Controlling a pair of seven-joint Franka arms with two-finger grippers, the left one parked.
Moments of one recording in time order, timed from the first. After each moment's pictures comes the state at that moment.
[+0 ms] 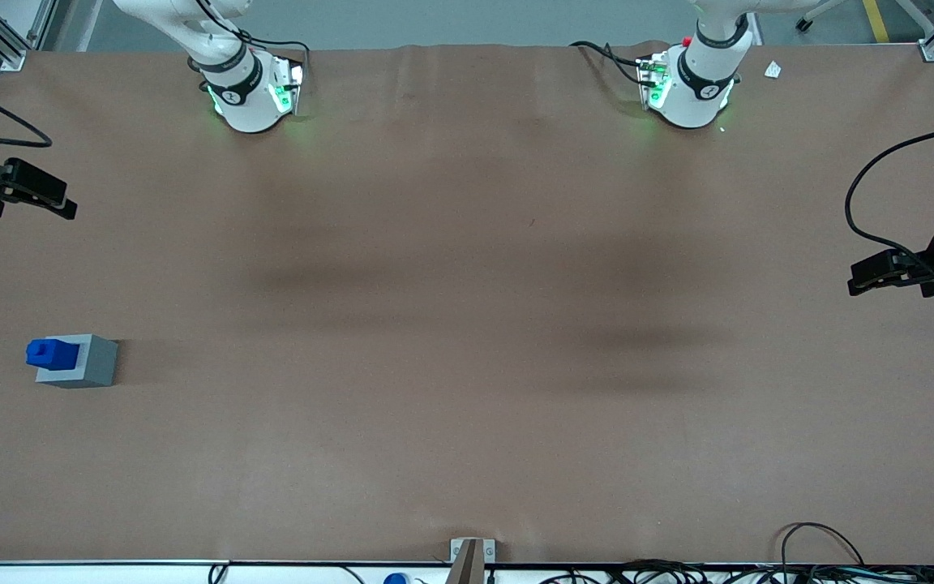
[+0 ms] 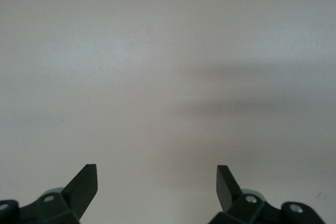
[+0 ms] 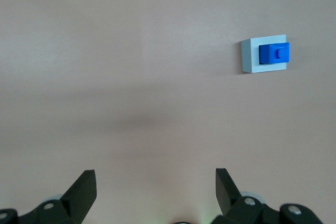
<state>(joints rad) -0.01 0.09 0.01 -1.36 0.02 1.39 0.05</state>
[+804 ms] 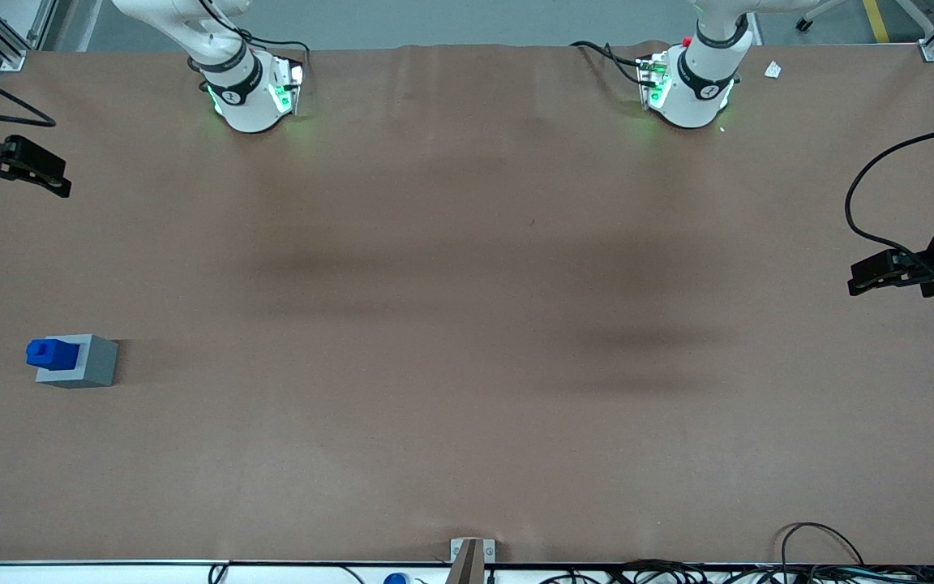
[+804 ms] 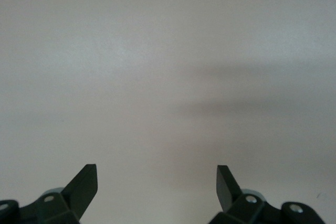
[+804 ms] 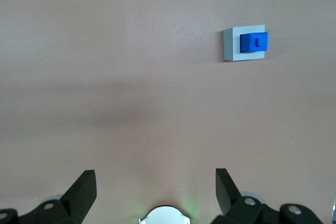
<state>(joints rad) 0.03 0.08 0.01 -1.31 -0.06 1.28 0.05</state>
